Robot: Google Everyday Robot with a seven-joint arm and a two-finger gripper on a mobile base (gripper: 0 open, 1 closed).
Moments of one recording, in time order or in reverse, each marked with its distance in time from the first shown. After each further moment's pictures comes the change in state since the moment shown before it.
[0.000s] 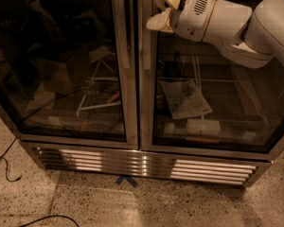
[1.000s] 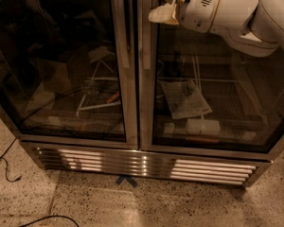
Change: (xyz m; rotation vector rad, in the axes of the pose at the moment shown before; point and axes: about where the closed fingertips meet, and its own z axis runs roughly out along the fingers) arm 0.016 0.003 -0.005 0.007 -0.039 -0.042
